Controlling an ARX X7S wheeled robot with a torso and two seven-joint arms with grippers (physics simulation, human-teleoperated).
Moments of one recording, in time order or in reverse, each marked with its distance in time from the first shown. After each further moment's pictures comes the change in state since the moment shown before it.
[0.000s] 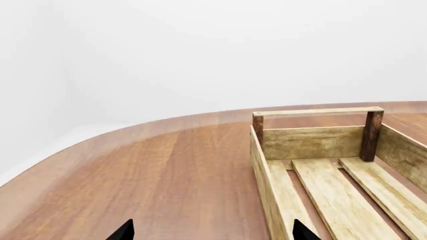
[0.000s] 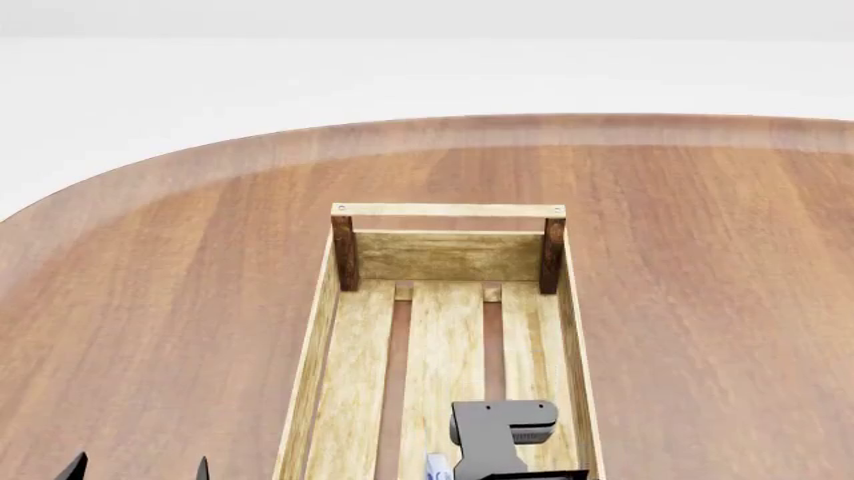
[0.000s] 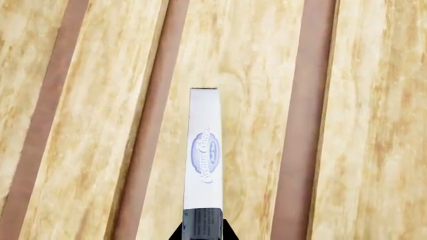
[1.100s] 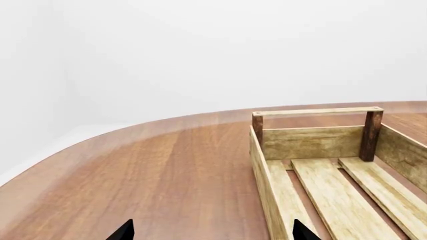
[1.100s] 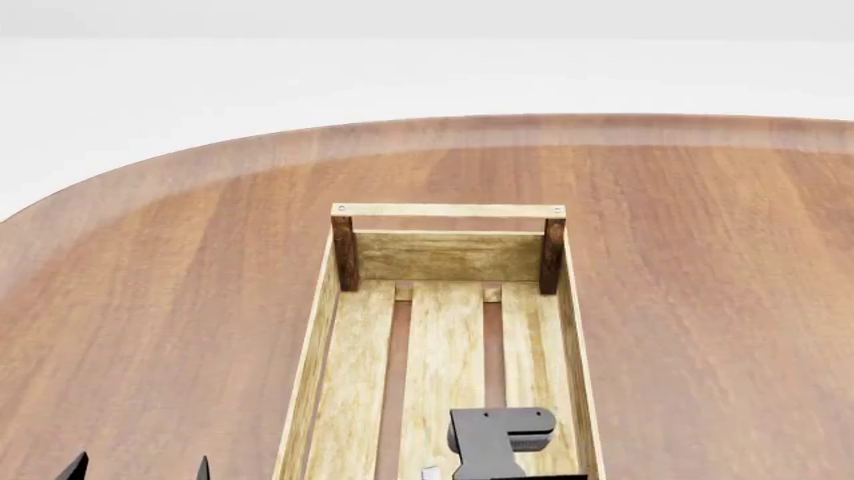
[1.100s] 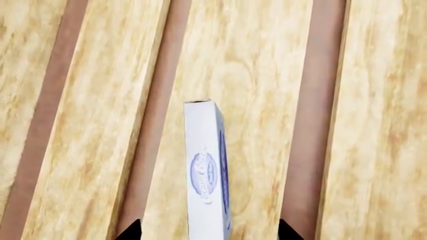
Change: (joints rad) left arm -0.004 -0.004 0.009 -0.004 -0.005 0.004 -0.005; right arm -0.009 -0.002 0.032 0.000 -0.032 0.018 -0.019
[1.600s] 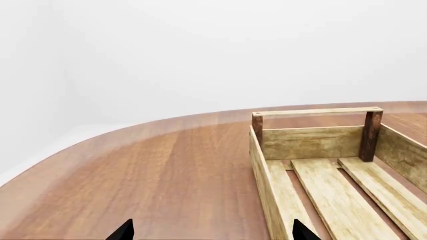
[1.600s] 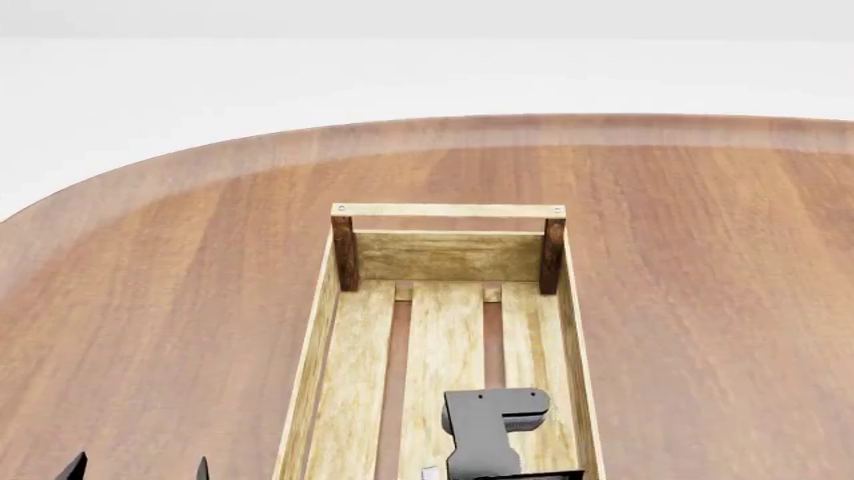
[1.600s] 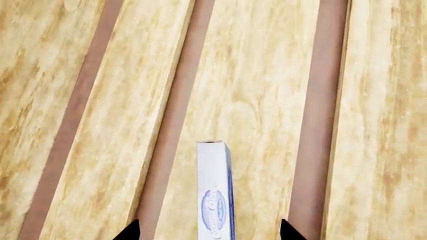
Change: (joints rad) left arm 0.003 -0.006 0.003 0.009 -0.004 -0.002 -0.005; right arm 0.015 0.000 -0.221 0.000 0.204 -0.126 0.006
